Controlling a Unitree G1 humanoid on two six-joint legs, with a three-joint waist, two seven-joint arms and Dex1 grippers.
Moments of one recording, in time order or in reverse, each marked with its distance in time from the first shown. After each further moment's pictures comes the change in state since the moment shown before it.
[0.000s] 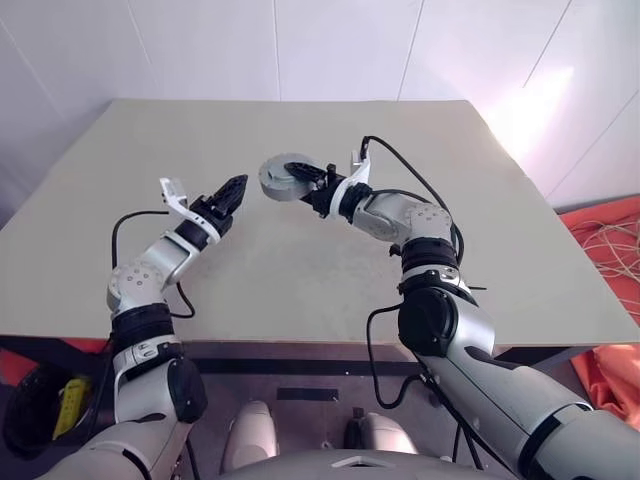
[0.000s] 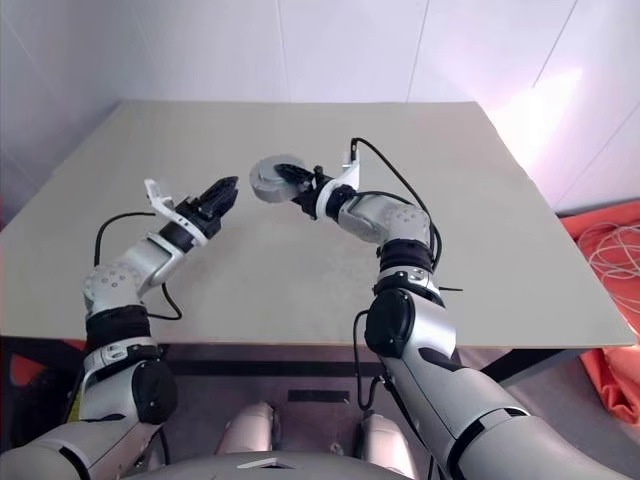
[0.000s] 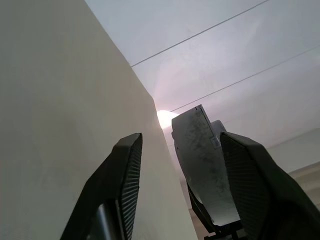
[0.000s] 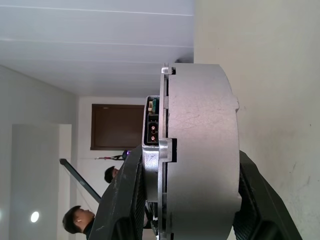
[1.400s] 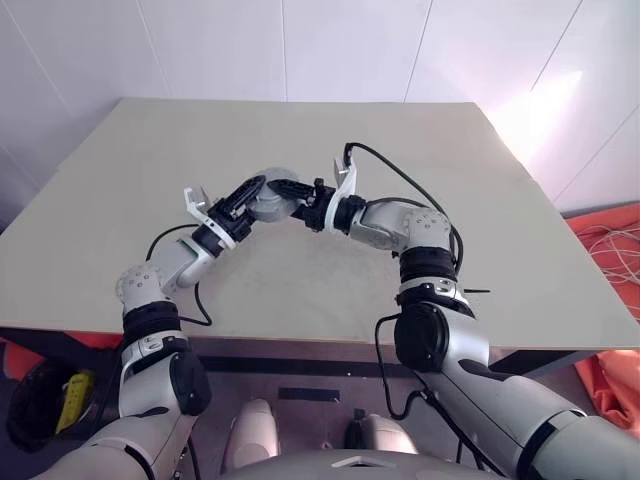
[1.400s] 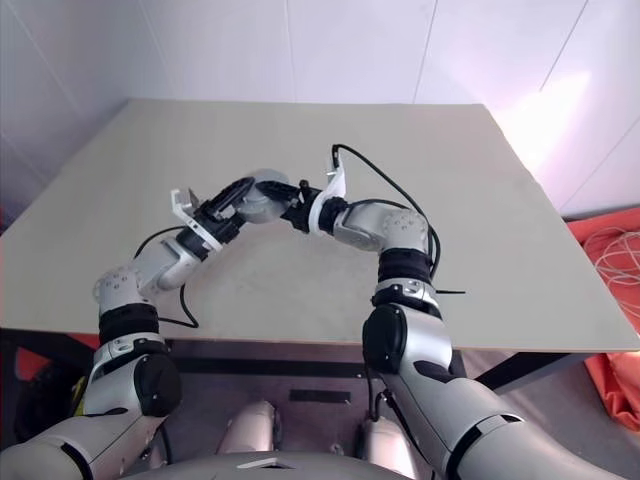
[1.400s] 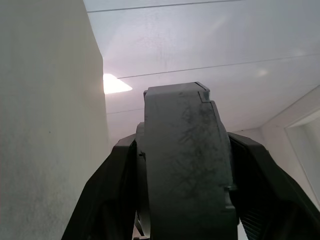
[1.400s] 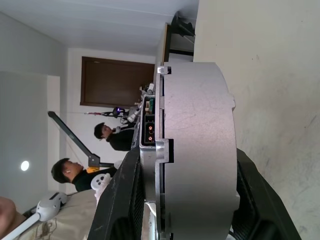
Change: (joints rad) left arm -0.045 -0.018 0.037 0.171 -0.320 0.195 0.128; right arm 0.077 0.021 0.127 -0.135 0.057 0.157 0.010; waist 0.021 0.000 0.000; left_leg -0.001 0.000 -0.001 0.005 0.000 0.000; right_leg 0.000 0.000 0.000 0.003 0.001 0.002
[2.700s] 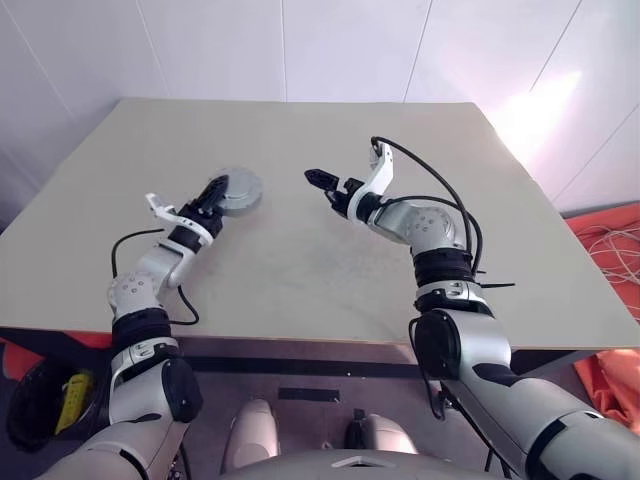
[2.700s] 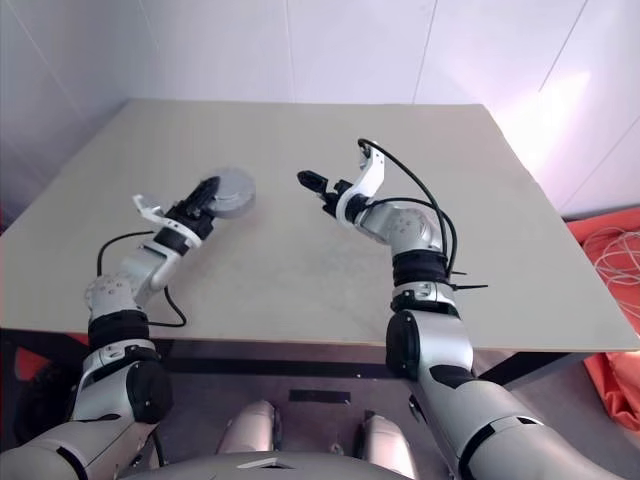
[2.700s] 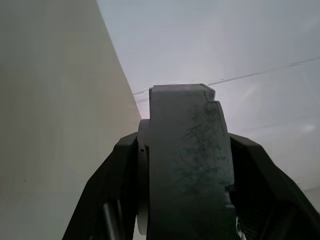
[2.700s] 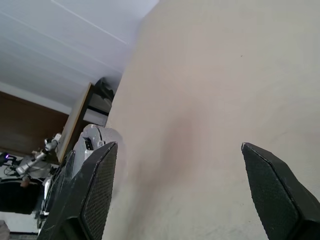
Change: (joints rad) left arm 0.043 0.047 0.011 -0.008 0.162 -0.382 -0.029; right arm 0.058 -0.141 0.242 -0.015 -0.297 -0.426 0.199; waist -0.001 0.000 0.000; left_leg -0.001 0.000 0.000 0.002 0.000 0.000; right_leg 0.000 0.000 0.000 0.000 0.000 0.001
